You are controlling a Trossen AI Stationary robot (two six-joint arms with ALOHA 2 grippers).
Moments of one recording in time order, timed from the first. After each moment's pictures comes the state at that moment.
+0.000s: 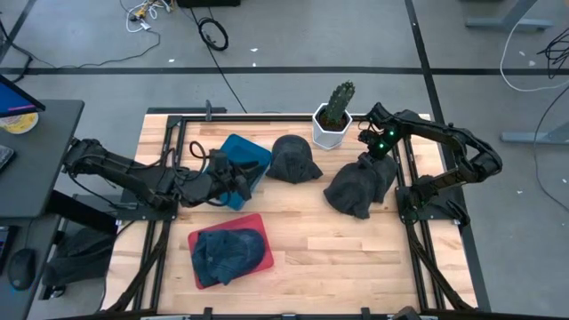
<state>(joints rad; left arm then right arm) -0.31 1.17 0.98 0.00 -0.86 -0.84 -0.99 1.39 0.75 -0.90 -0.49 -0.18</state>
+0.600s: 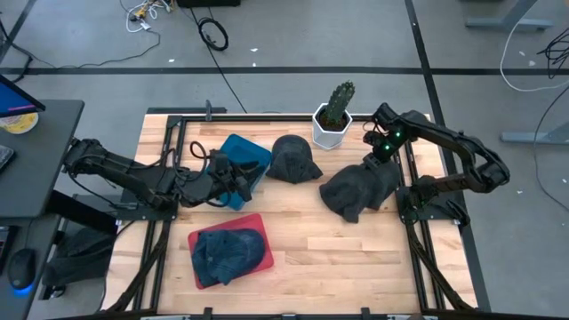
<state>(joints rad) -0.31 1.17 0.98 -0.01 -0.86 -0.81 -0.99 1.27 0.75 -1.02 -0.50 -0.17</state>
